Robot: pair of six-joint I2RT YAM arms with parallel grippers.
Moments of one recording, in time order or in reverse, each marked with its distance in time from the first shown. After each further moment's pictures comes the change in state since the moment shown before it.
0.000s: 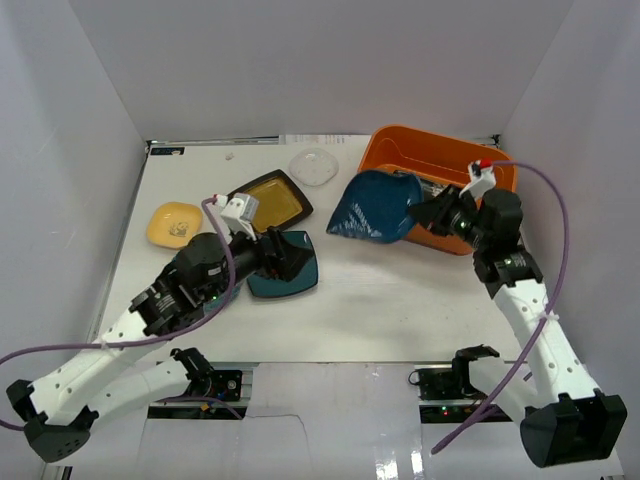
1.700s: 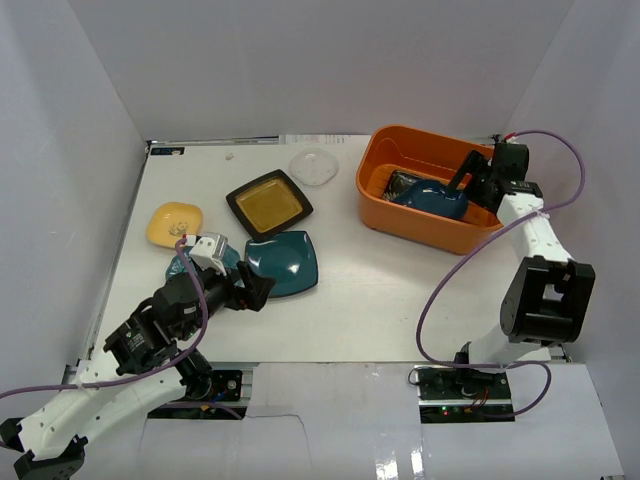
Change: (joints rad) left arm 0.000 -0.357 -0.201 -0.269 -0.203 0.062; right arm -0.280 0.705 0.454 -0.208 0.370 -0.203
